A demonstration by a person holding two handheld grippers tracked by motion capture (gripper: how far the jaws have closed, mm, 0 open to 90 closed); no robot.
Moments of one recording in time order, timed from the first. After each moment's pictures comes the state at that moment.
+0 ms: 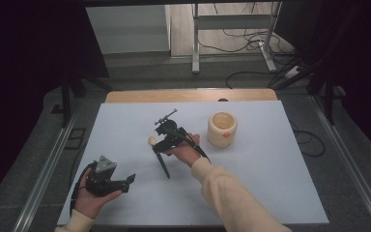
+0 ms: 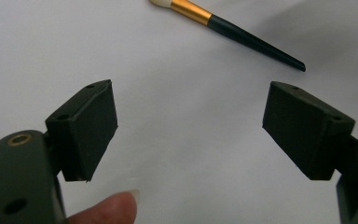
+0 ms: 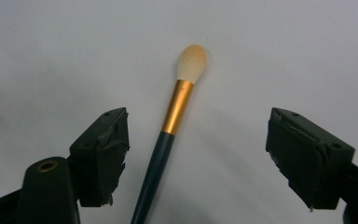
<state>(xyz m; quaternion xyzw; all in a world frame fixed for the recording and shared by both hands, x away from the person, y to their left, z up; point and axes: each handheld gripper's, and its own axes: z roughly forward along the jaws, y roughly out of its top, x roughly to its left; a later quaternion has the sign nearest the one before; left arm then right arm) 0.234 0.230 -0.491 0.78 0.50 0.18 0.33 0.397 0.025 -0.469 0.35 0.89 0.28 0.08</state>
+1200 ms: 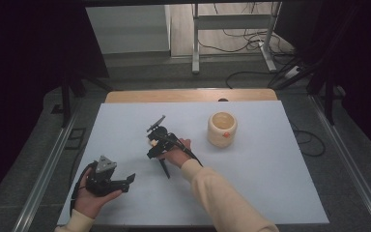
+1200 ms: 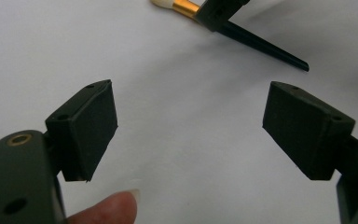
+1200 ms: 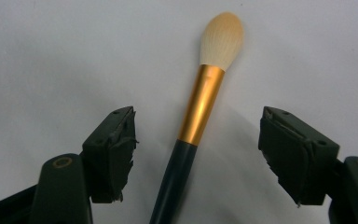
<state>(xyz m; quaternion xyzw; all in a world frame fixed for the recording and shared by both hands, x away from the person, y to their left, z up) 0.235 0.230 -0.491 0.79 0.49 0.18 0.33 0.403 0.054 -0.506 0.35 0.91 0.23 0.06</state>
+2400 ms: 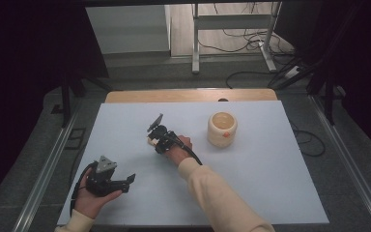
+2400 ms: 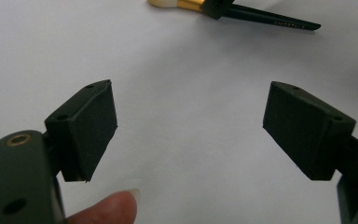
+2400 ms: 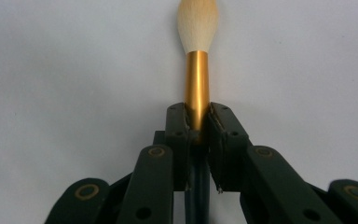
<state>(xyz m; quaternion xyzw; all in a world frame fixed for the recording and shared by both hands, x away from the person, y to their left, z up) 0.234 0.229 -0.491 0.78 0.49 0.19 0.33 0.415 0.056 -0.510 0.34 0.92 0.17 0.07</state>
